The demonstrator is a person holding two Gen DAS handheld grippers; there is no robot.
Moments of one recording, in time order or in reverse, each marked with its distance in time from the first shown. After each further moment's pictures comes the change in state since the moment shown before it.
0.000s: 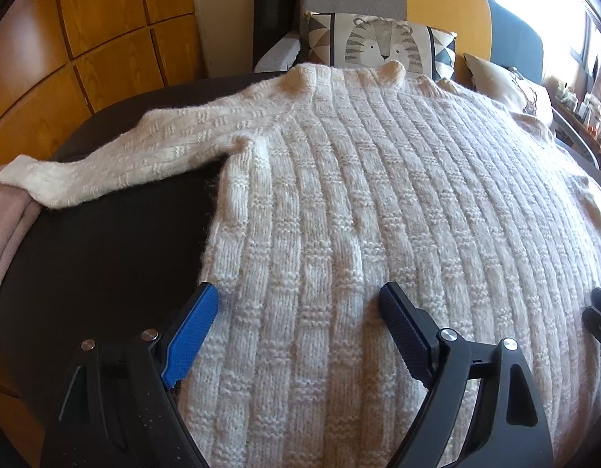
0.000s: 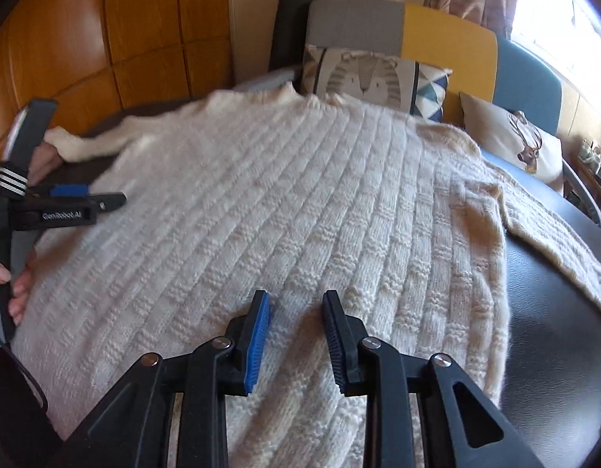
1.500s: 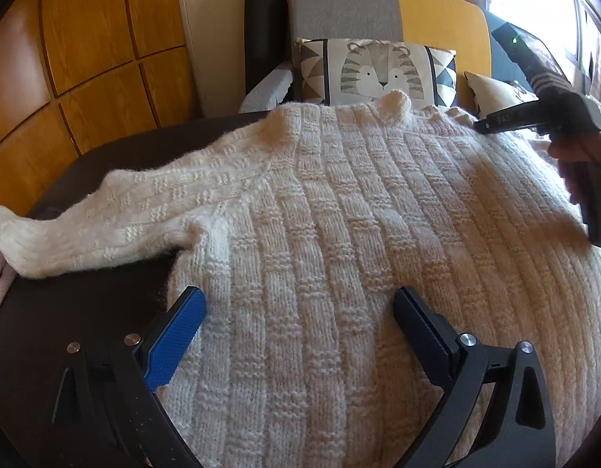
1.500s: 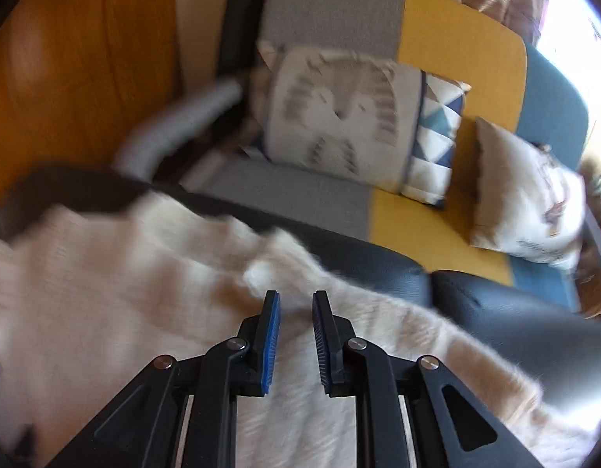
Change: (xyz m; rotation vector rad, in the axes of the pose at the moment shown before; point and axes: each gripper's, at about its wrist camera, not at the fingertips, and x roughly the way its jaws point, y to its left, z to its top) left arm 0.049 -0.019 0.047 0.039 -0.126 0.020; right arm 0.221 -0.095 0.230 -0.006 0.115 -0.163
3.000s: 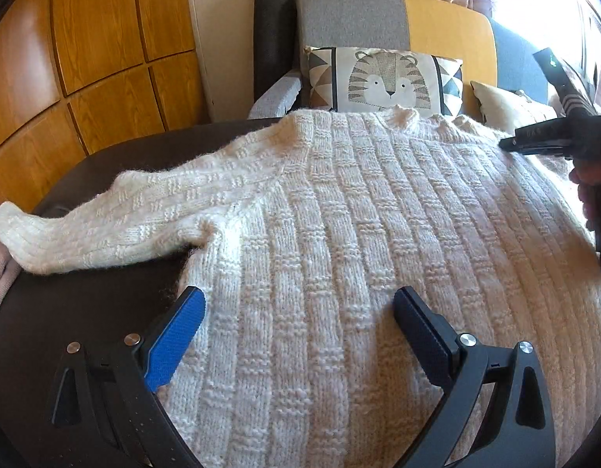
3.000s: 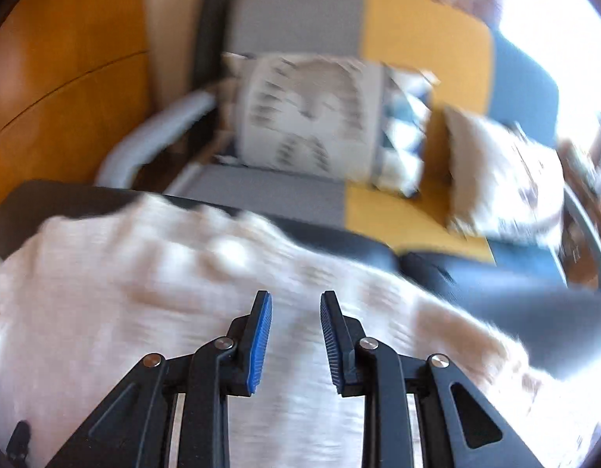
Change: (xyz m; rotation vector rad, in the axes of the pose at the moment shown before) left arm -0.004 0.004 -0.003 -0.020 -0.034 0.021; right arm -0.018 -0.035 -0.021 0.189 -0.051 0.001
